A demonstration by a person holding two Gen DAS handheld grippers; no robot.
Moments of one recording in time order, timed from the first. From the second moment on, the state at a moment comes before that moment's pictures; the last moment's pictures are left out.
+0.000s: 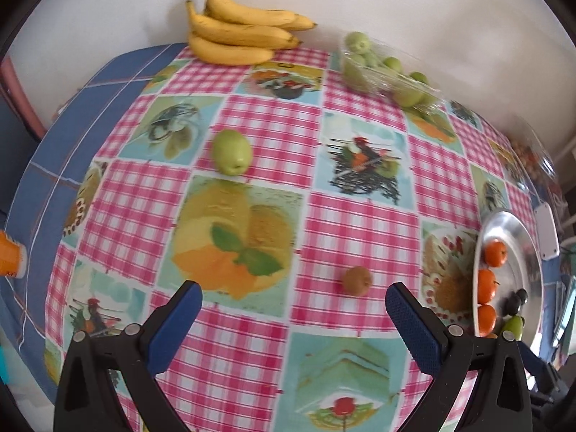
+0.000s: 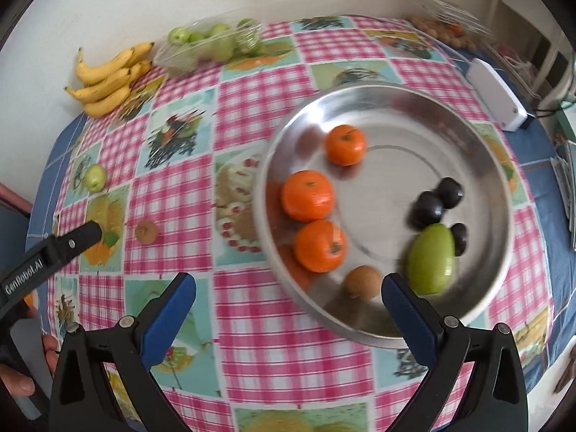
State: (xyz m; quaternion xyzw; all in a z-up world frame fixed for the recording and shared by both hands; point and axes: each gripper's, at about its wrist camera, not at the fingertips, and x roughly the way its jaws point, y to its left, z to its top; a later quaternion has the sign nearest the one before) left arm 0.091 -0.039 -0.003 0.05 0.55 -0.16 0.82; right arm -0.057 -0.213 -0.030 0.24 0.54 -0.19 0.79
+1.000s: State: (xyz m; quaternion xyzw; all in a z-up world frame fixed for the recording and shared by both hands) left arm 0.122 0.015 -0.039 0.03 0.60 -0.12 0.79; right arm -0.002 -0.134 -0.063 0.22 0.57 -0.12 0.78
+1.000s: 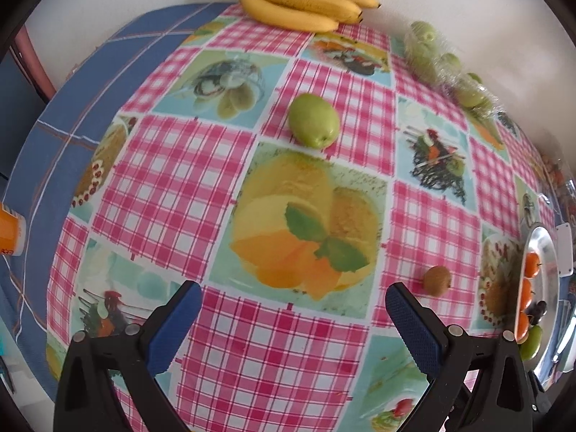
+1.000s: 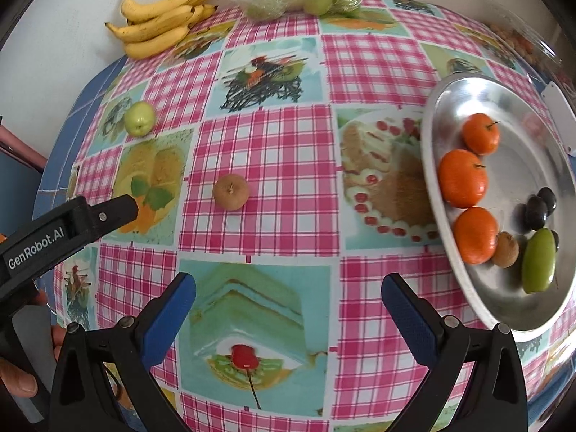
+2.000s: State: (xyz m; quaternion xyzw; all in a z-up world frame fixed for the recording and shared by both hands) left arm 0.143 0.025 -0.062 0.01 0.61 -0.07 0.79; right arm 0.044 -0.141 -0.073 0.24 0.52 -0.09 0.81
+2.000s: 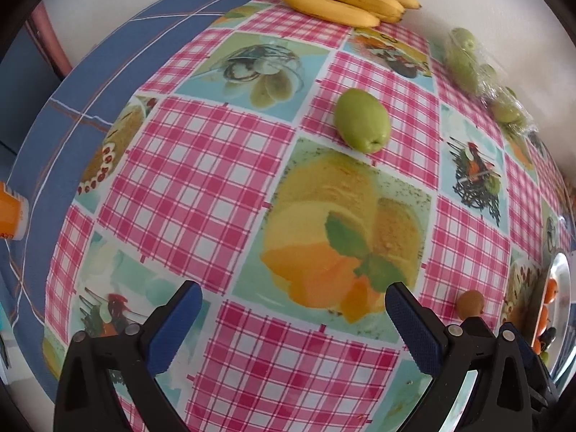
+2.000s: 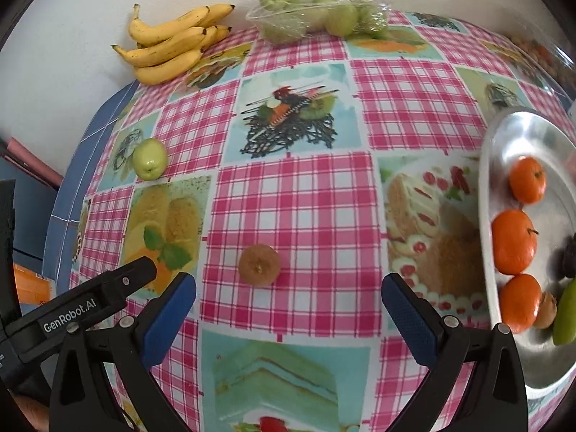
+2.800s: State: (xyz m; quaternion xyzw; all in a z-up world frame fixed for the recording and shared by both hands) left arm 0.146 0.028 -0.056 0.00 0.60 -0.08 0.80; right arm 0.051 -0.128 -0.059 0.22 0.51 -0.07 0.83
